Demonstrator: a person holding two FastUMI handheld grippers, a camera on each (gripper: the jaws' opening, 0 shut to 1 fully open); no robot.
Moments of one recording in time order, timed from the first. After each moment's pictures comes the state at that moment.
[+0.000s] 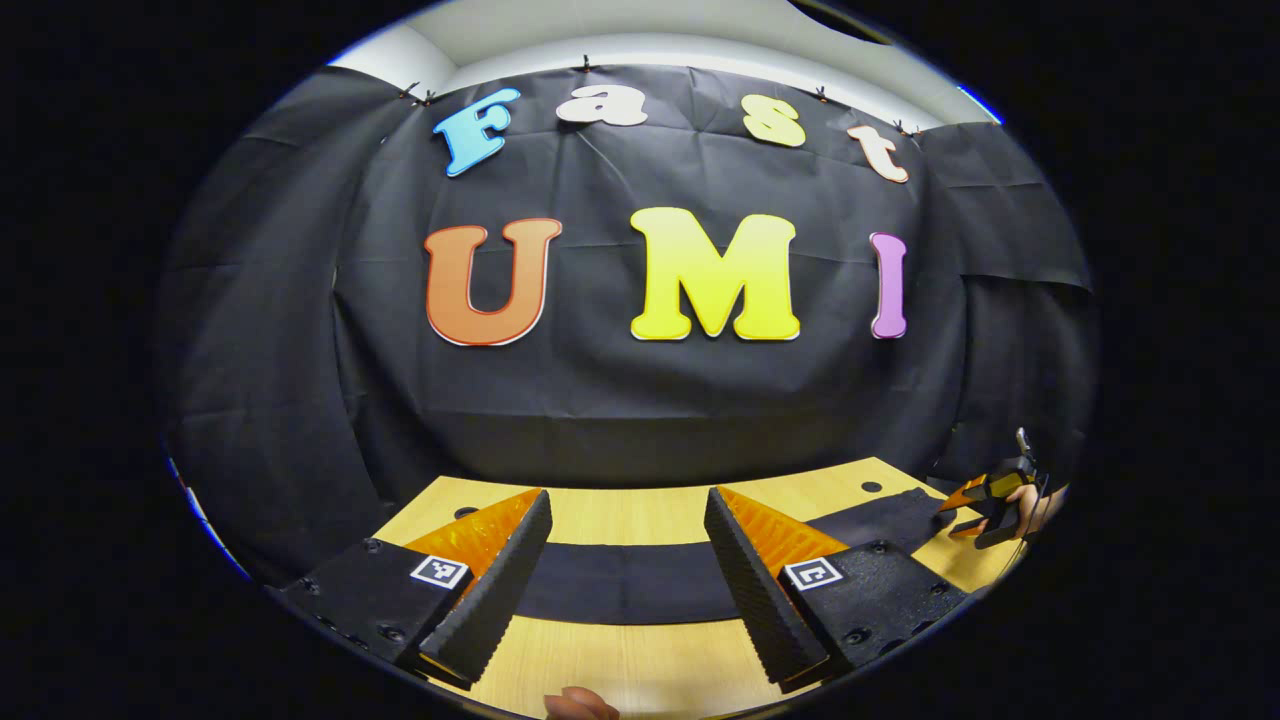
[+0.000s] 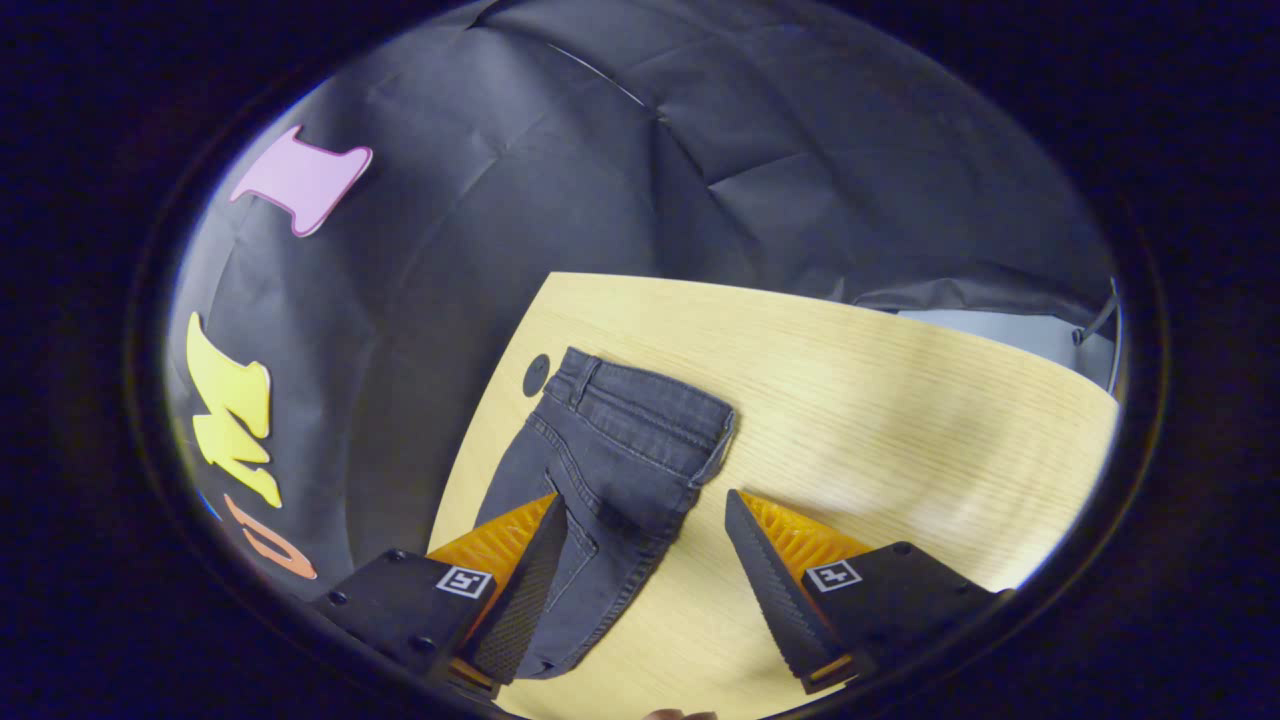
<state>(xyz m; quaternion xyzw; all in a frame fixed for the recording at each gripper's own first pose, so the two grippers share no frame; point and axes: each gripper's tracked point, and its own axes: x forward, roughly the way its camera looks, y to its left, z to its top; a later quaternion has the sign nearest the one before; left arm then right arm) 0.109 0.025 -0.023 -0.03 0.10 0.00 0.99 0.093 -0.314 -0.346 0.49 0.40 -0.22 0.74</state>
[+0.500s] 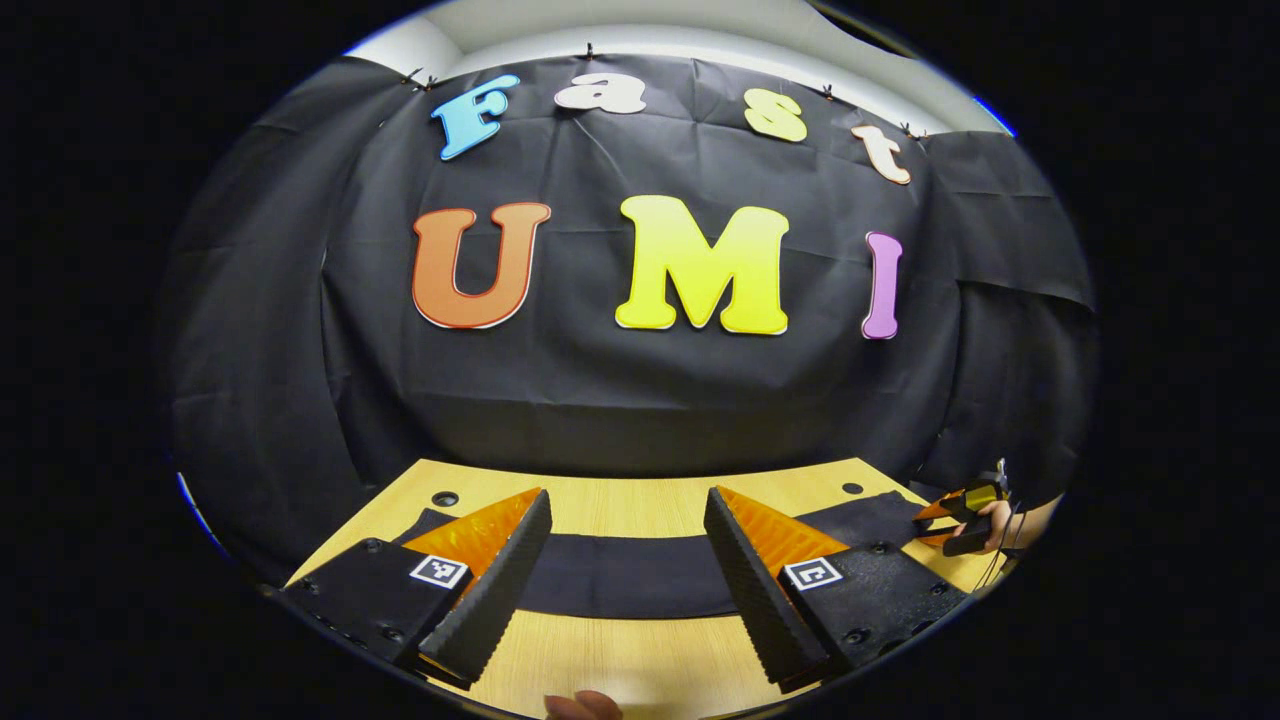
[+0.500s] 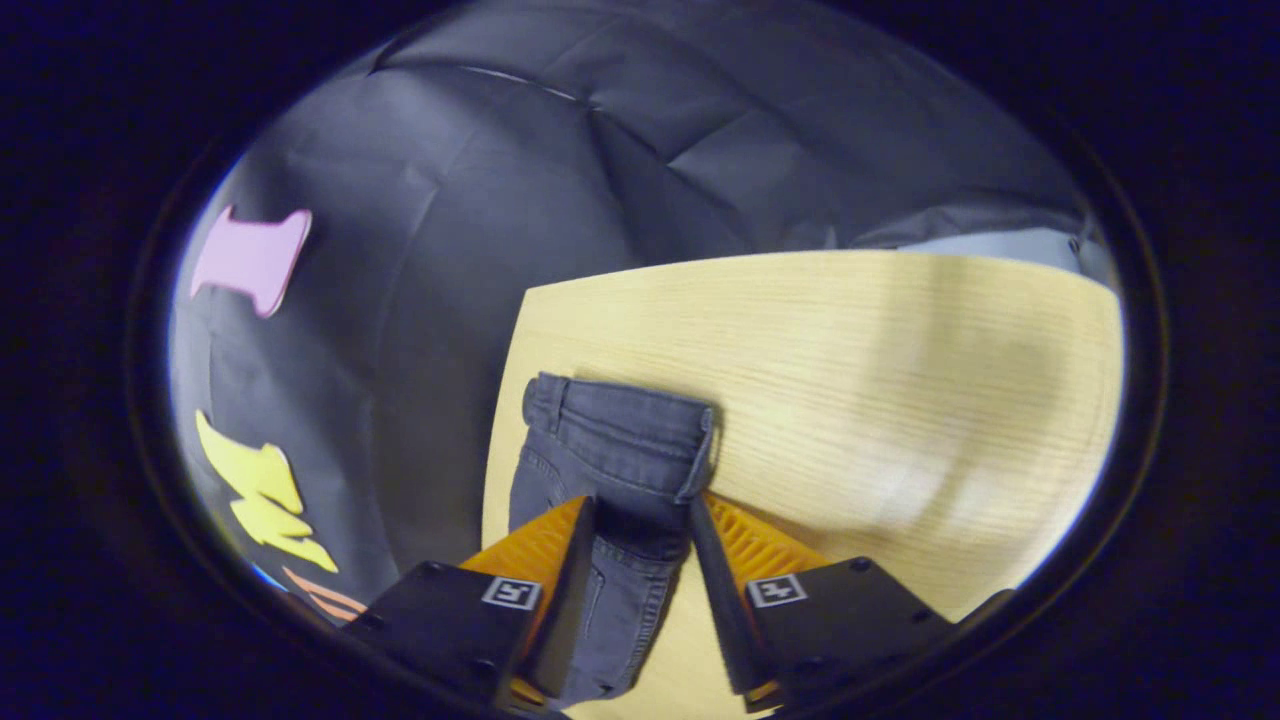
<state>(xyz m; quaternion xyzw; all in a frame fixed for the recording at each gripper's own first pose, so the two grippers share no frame) 0.113 0.005 -0.028 -0.05 0.12 -0.01 0.99 0.116 -0.322 -0.366 0.61 0.36 -0.24 0.66</state>
